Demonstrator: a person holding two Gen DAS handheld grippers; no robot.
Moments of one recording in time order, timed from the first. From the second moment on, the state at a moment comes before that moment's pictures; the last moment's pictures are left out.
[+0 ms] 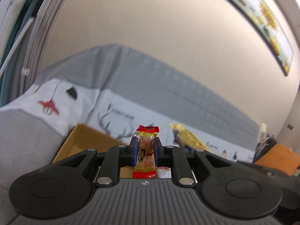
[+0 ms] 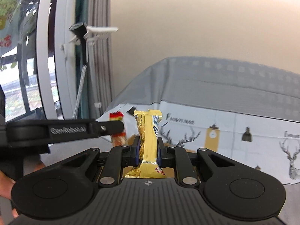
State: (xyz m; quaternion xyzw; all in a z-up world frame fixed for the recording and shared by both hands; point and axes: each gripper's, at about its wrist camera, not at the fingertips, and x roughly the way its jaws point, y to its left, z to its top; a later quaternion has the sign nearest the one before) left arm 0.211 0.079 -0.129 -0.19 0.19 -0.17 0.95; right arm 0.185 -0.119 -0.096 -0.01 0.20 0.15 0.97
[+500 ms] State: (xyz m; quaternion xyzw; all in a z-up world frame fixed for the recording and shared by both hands) left arm 0.280 0.086 -0.244 -0.09 0.37 -0.09 0.92; right arm 0.264 -0.080 -0.206 -0.01 0.33 0.17 0.93
